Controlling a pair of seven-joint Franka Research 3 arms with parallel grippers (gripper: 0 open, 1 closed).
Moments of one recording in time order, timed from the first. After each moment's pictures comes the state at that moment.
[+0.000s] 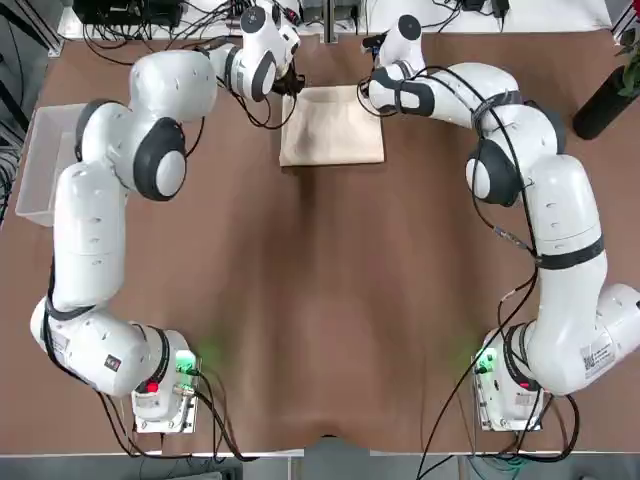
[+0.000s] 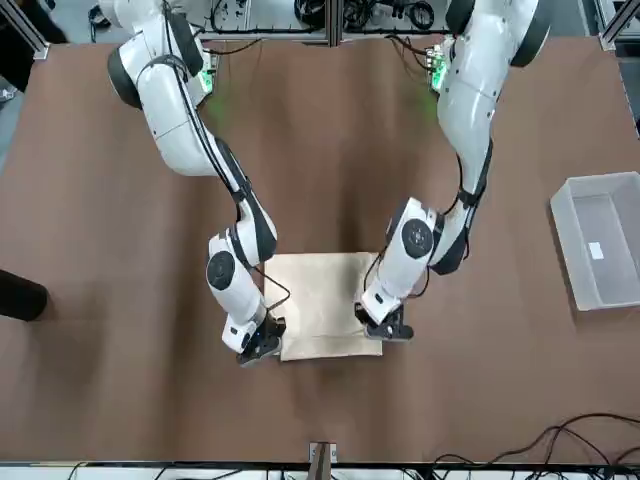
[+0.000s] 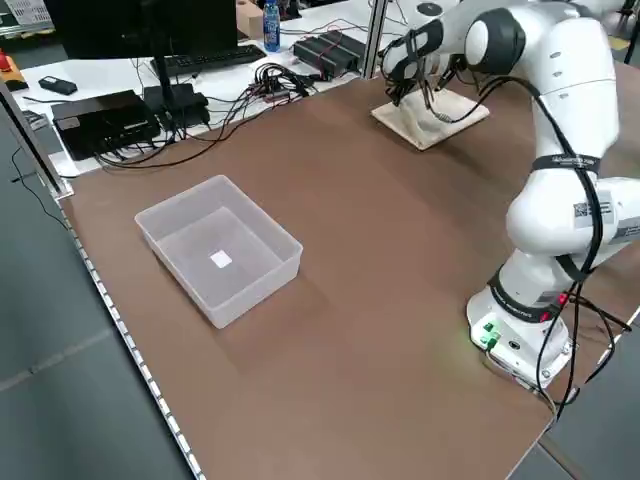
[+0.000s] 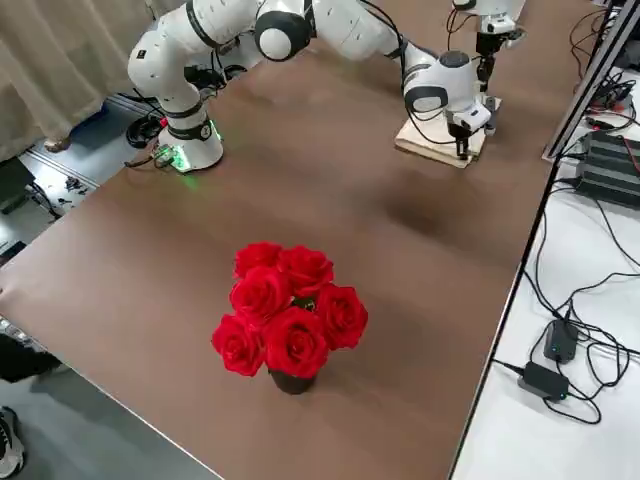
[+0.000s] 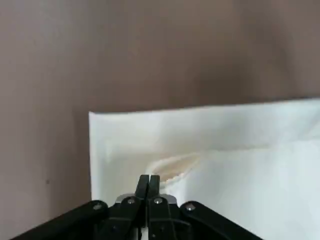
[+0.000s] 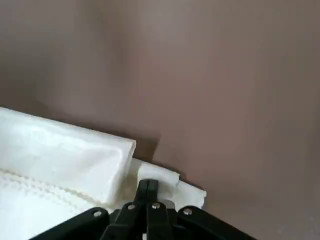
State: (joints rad) left arm -0.45 0.77 -0.09 -1.51 -0.03 2.60 -0.43; right arm 0.43 1.05 0.03 -1.19 0.09 2.57 0.08
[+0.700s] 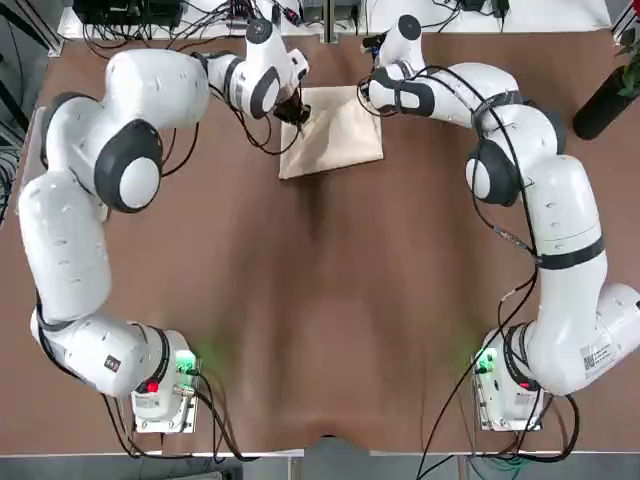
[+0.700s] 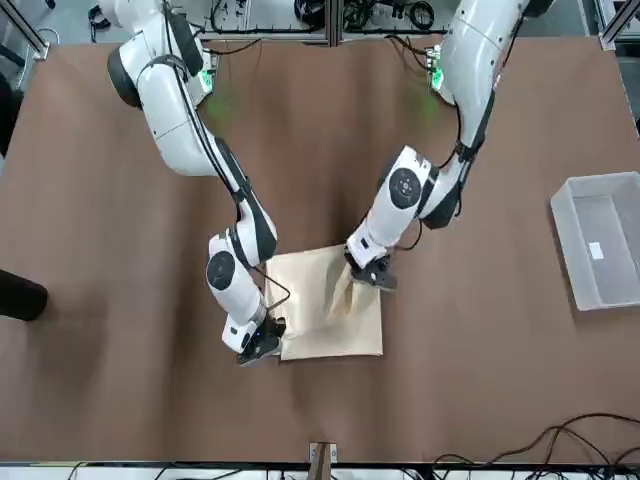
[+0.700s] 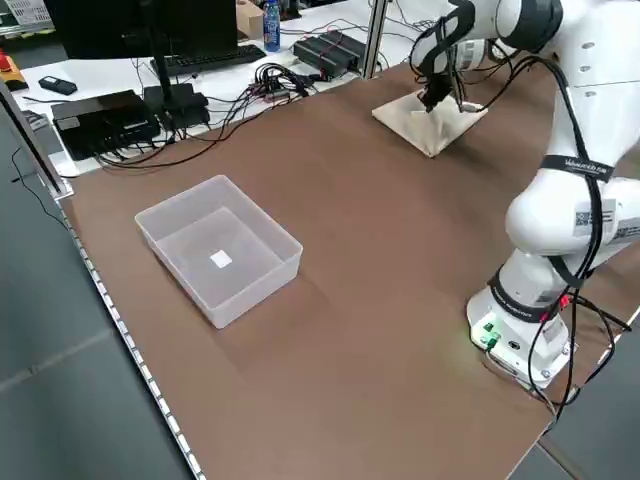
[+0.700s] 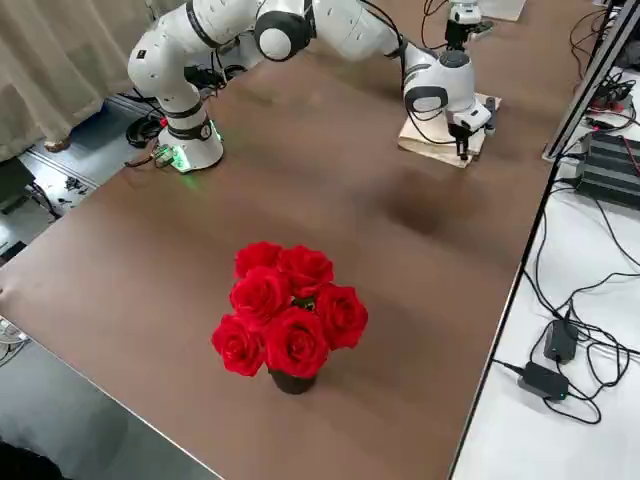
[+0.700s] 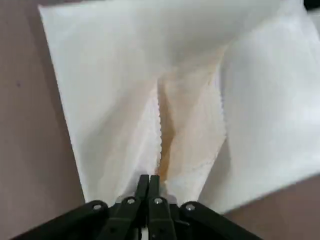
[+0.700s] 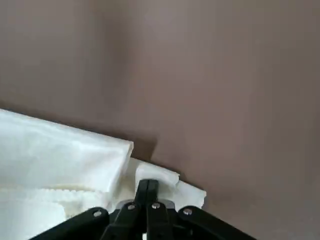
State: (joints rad) left arm -0.45 0.57 -0.18 -1.76 -0.03 2.48 -0.37; right arm 0.43 1.05 0.03 -1.19 0.09 2.57 0.08
